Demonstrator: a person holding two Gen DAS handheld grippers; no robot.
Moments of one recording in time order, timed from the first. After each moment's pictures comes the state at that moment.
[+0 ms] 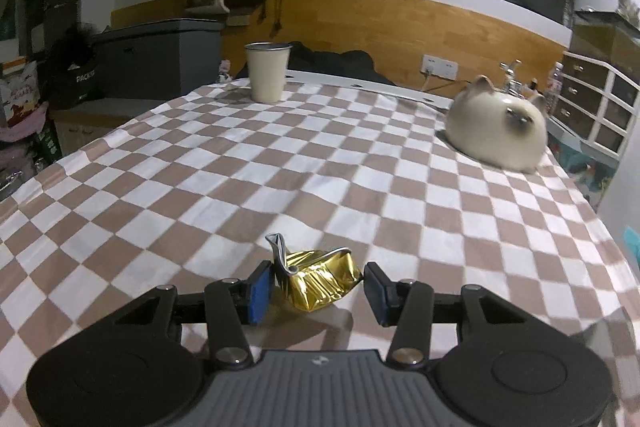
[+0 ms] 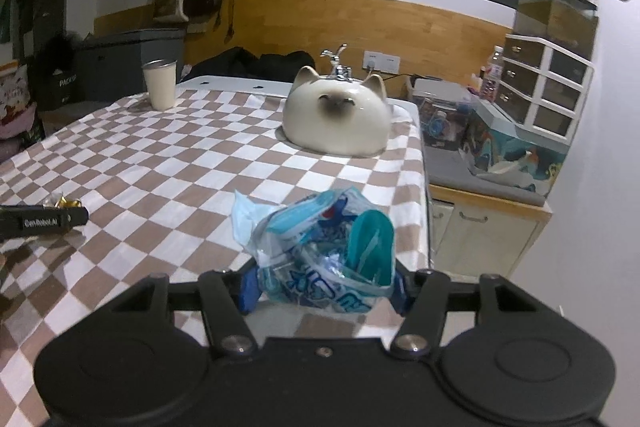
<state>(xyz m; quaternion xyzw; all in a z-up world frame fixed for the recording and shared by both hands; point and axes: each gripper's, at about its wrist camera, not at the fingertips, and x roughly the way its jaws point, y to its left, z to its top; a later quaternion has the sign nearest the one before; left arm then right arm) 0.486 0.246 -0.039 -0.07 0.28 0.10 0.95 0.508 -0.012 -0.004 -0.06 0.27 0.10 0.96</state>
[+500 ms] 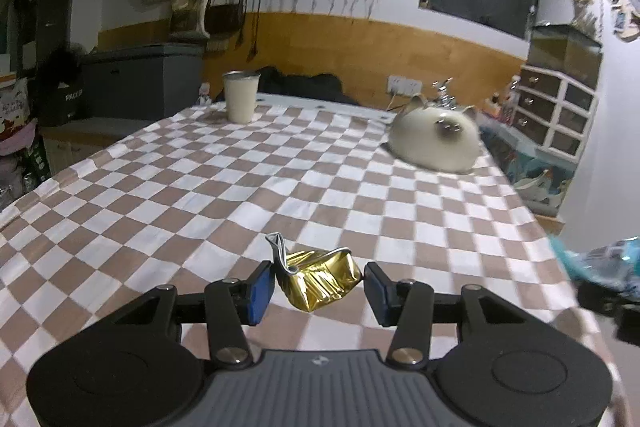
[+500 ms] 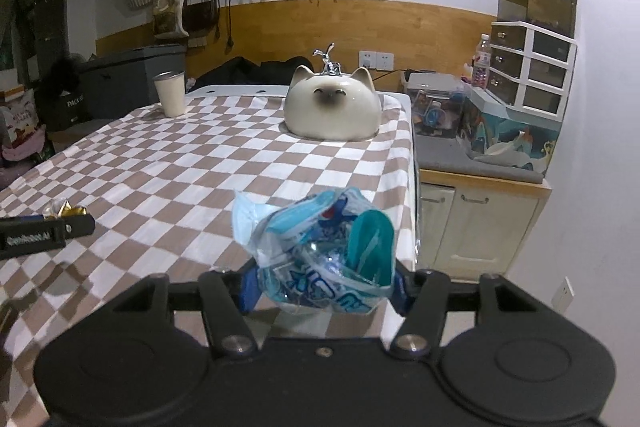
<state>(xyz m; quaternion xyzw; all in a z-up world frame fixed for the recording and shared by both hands) 0.394 0.195 -0.013 -0.07 0.24 0.07 0.96 0.446 -0.036 -0.009 -0.03 0.26 0.11 0.96</state>
